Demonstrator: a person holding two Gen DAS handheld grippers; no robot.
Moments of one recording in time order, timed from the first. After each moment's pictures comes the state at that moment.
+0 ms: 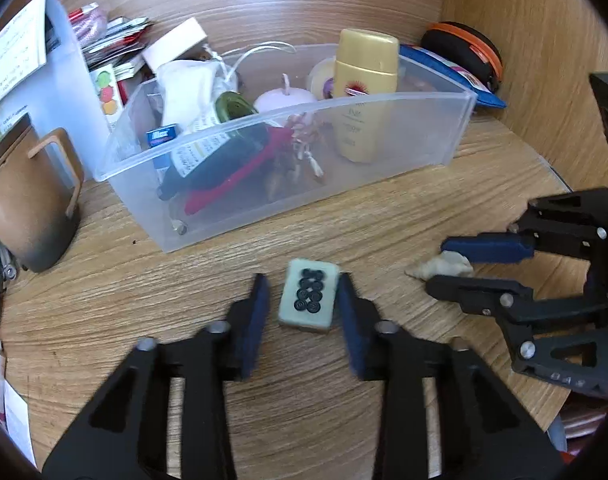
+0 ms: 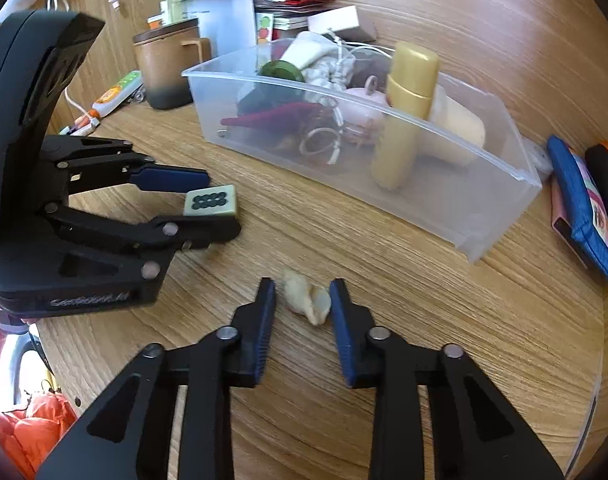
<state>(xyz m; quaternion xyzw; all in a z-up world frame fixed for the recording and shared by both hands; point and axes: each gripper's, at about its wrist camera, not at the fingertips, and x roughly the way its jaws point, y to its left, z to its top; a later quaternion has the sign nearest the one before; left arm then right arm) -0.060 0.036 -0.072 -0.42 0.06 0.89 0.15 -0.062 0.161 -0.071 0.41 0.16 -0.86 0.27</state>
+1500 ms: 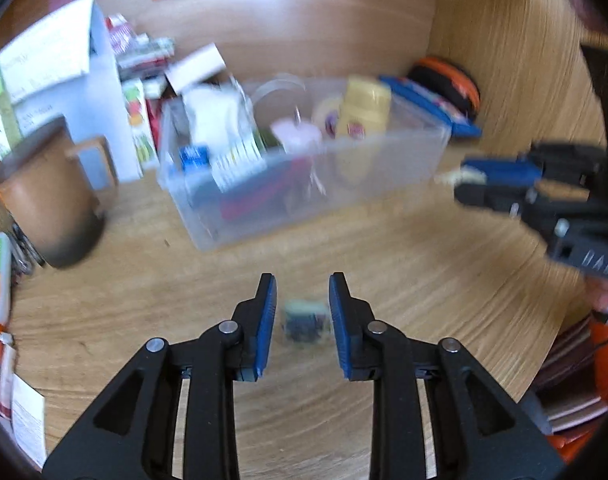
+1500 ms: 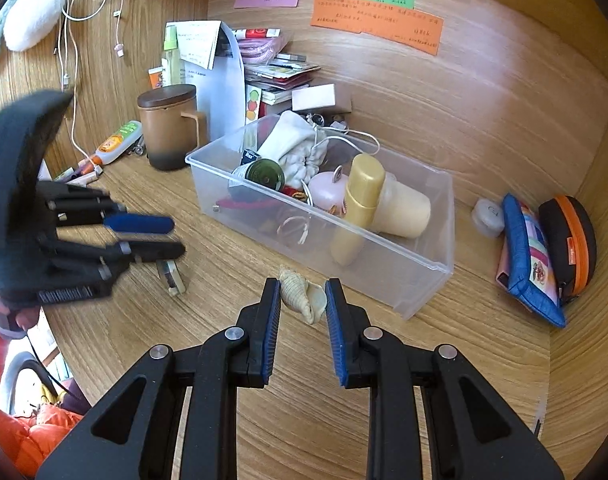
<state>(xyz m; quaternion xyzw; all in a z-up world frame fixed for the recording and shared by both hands) -0.039 0.008 -0.048 -0.40 0.04 0.90 0.18 -0.051 0.170 -0.008 0.35 0.17 -0.89 0.24</state>
